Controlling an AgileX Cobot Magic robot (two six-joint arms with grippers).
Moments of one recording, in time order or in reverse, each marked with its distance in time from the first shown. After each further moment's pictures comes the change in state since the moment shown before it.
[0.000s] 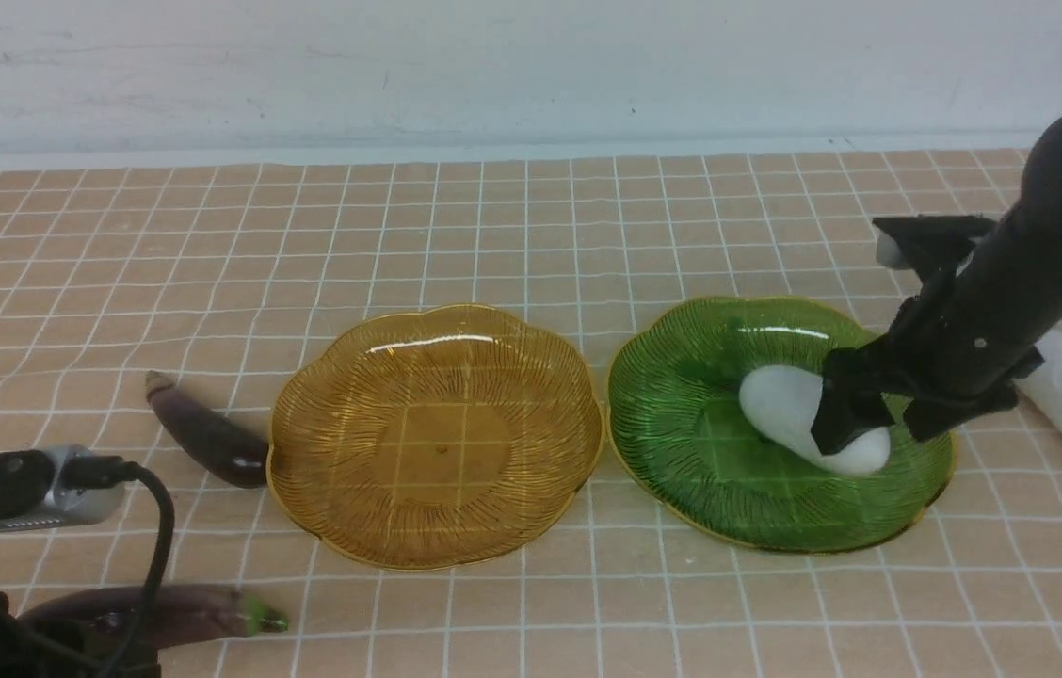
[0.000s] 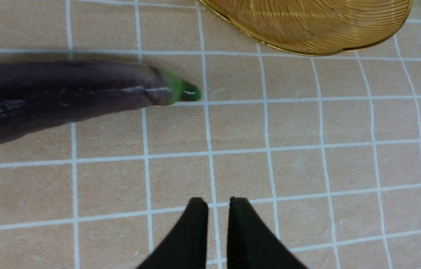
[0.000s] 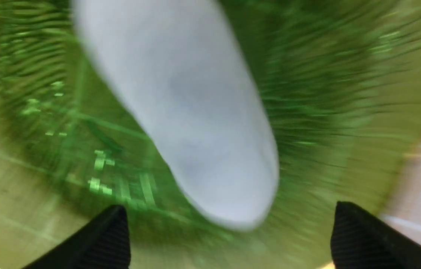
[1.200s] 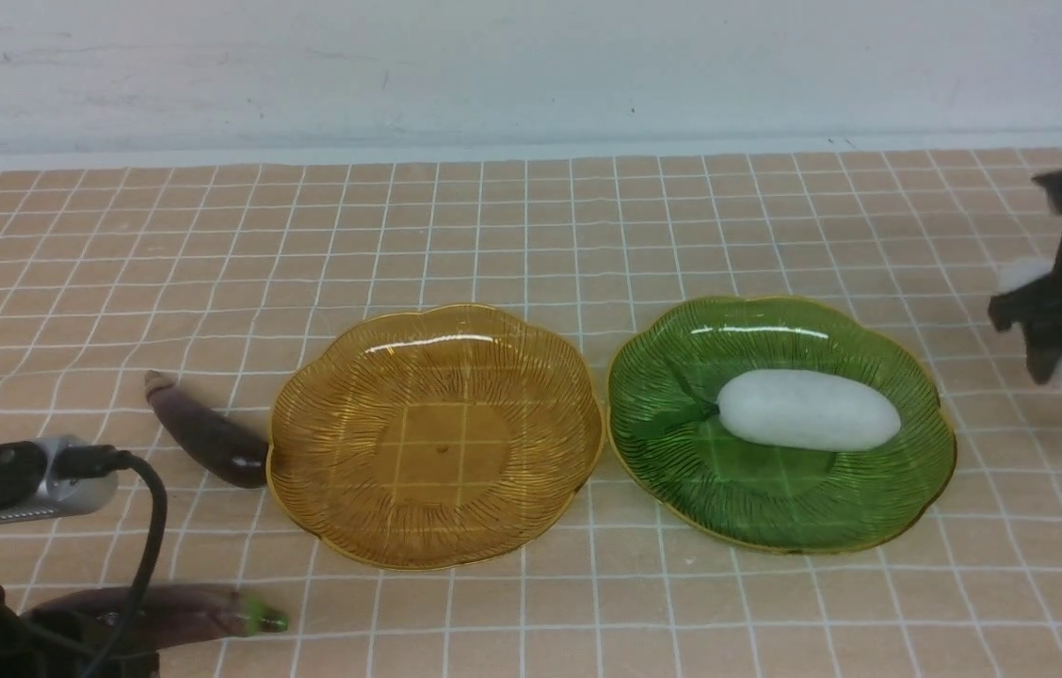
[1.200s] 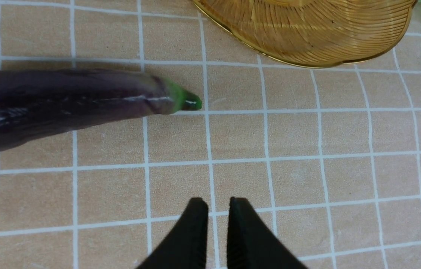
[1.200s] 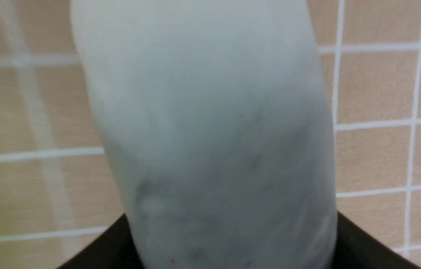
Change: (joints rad) right arm -0.182 0.195 -0.316 -0.385 0.121 0.290; left arm 0.000 0.000 0.000 0.000 -0.019 -0.015
